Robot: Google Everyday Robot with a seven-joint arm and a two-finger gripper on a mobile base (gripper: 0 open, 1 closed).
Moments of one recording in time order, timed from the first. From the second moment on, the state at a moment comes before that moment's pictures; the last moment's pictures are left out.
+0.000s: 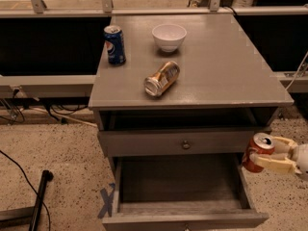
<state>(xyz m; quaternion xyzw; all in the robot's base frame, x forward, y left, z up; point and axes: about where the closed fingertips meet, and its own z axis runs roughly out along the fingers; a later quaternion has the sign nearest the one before) 0.465 -0.311 0.730 -0.35 0.68 0.32 0.56</state>
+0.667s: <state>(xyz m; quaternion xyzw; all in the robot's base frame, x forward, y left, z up) 0.478 -0.291 0.672 -0.33 0.66 0.34 0.58</state>
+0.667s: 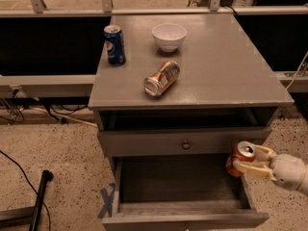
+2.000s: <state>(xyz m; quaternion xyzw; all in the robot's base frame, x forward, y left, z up) 0.489 -0.247 0.561 -0.34 0.62 0.32 0.63</state>
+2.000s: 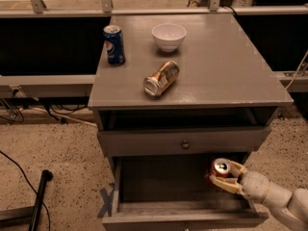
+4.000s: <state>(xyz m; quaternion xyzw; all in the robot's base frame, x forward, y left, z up) 0.495 -0.223 0.477 -0.32 0.67 0.34 0.57</state>
